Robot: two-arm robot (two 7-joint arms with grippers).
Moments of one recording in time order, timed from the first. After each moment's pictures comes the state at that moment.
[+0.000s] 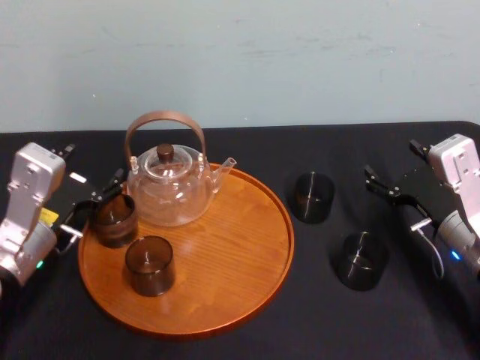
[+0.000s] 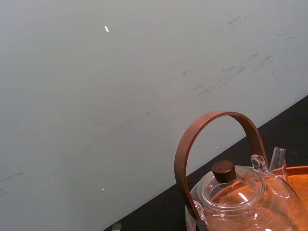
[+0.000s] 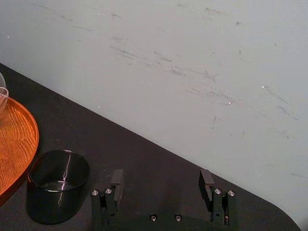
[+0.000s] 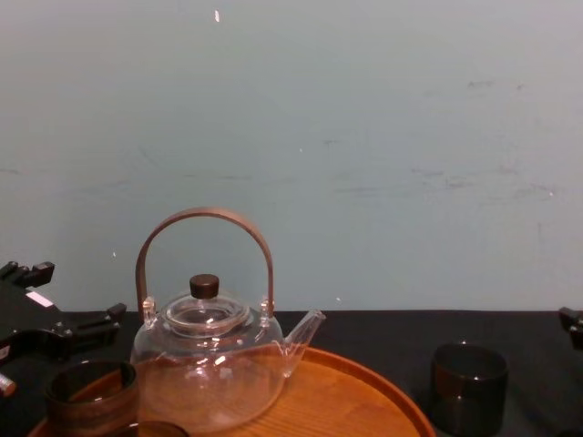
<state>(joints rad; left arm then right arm) -0.20 0.60 0.45 -1.41 -0.25 -0.12 0.03 0.20 0.60 -0.45 -1.41 0.25 -0.12 -0.03</state>
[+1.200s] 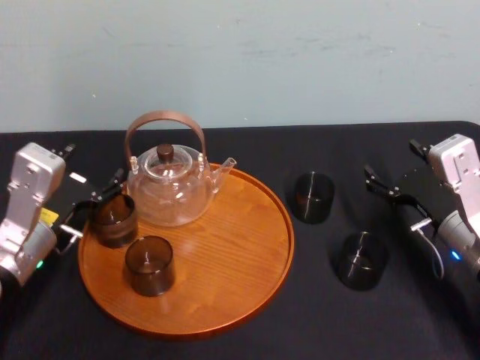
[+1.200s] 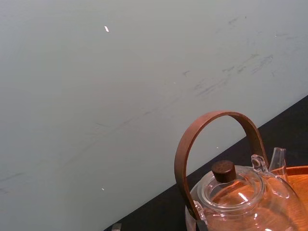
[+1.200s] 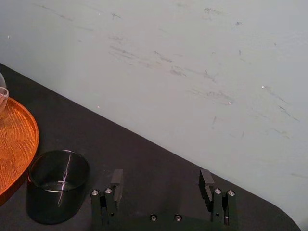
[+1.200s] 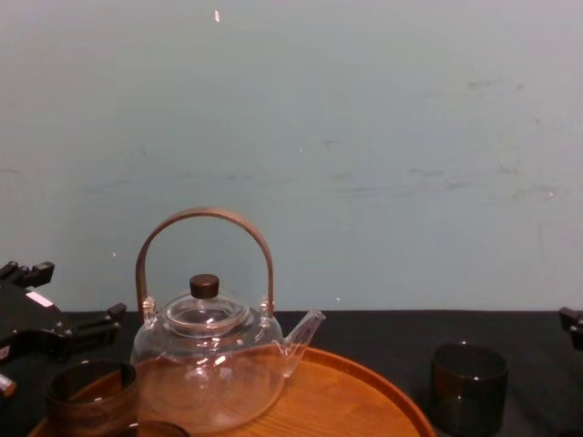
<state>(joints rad) -0.20 0.60 0.45 -1.41 -0.25 -0.12 0.03 0.20 0.60 -0.45 -1.41 0.25 -0.12 -0.03</state>
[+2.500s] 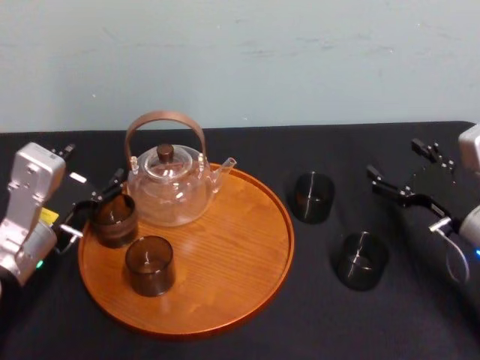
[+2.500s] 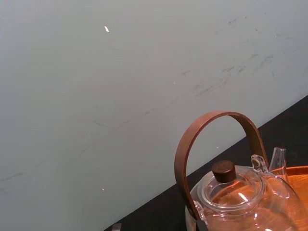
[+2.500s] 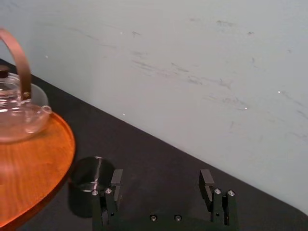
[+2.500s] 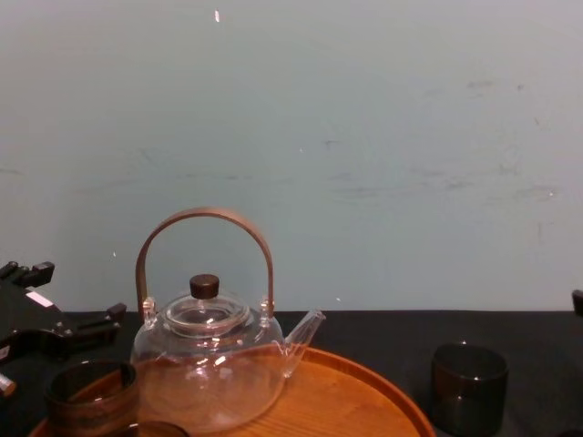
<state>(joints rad) -0.20 0.60 0.45 -1.41 -0.25 -0.12 0.03 0.11 0.67 -0.35 -1.58 0.37 -0.03 0.12</state>
